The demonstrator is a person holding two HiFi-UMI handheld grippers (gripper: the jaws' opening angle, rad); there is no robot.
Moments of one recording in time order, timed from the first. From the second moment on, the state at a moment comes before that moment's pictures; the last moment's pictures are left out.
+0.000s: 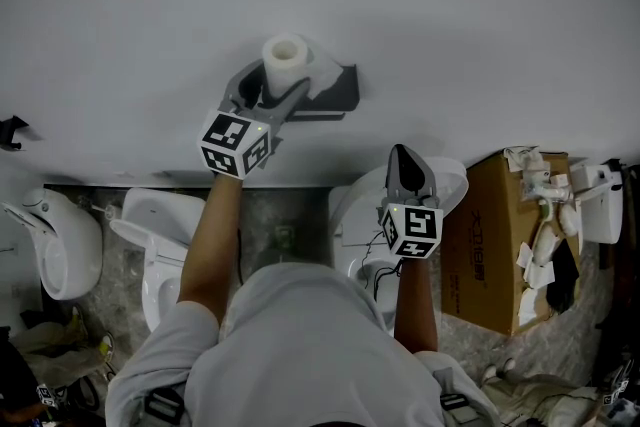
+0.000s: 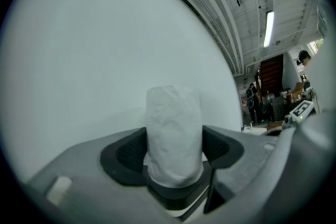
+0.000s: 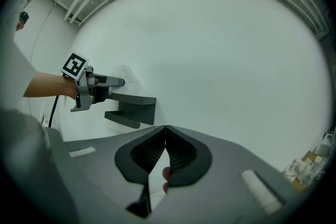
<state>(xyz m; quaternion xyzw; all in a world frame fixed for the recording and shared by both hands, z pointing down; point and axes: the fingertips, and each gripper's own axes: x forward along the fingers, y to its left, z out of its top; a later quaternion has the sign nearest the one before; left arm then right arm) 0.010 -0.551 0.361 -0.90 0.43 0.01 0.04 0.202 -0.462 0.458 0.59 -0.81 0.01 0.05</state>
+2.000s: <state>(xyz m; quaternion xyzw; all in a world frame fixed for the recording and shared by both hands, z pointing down) -0.125 -0.401 0.350 -0.87 0.50 0.03 0.04 0.094 -0.383 0.427 0.56 -0.83 0.00 0.03</state>
